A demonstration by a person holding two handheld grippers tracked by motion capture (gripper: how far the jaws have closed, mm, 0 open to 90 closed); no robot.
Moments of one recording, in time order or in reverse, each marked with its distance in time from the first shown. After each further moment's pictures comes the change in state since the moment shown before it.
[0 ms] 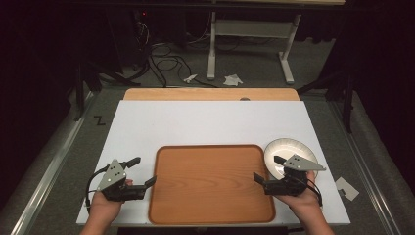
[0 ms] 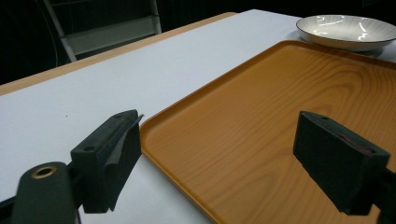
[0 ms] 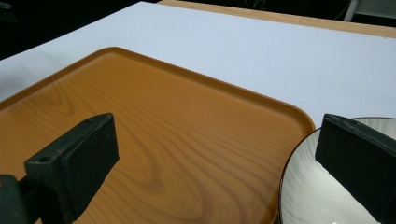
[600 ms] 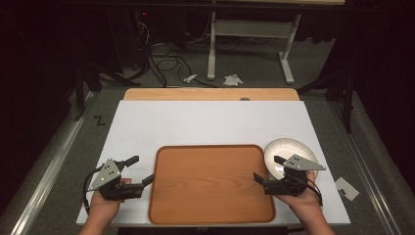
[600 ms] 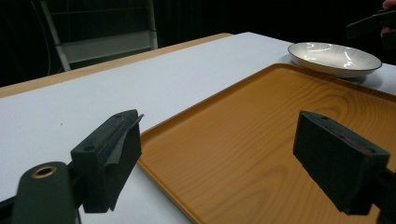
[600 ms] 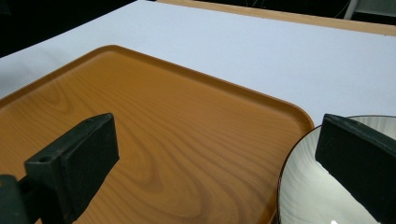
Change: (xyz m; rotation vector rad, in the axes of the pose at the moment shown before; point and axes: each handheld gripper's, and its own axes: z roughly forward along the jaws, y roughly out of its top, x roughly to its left) left arm 0.005 -0.001 -0.005 -0.071 -0.031 -0.058; right arm -0.001 0.000 0.001 0.007 -0.001 0.000
